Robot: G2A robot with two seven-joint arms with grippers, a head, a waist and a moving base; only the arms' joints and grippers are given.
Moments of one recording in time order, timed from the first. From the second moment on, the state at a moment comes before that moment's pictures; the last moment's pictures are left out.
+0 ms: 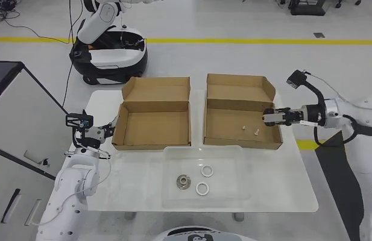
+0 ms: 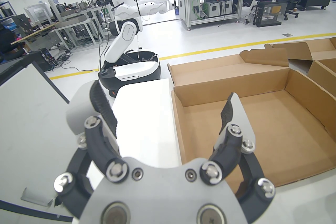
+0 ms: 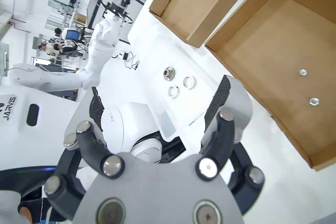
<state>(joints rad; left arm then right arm) 1.73 -1.15 -1.60 -1.80 1.33 0.00 0.00 -1.20 -0.85 1.60 -1.66 0.30 -0.14 1.54</state>
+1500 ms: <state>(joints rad) 1.72 -1.13 -1.57 -2.16 1.54 -0.28 -0.40 -1.39 -0.76 1.70 -1.62 0.76 -0.21 1.54</state>
